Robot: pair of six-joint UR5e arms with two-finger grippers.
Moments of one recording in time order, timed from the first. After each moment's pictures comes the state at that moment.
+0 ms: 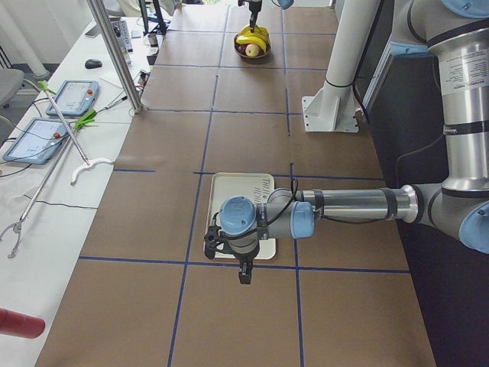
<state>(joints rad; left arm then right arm) -1.55 -1.35 -1.74 -1.54 -2.38 0.10 1.01 -1.84 1.99 -1.20 2.09 0.93</state>
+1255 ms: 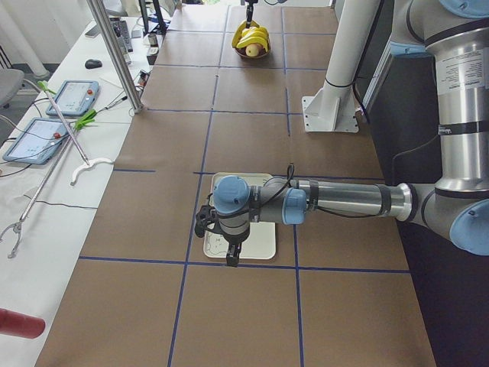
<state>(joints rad) -1.53 -1.44 -1.80 -1.62 -2.39 0.09 0.95 -1.59 2.10 -1.21 2.23 0.85</state>
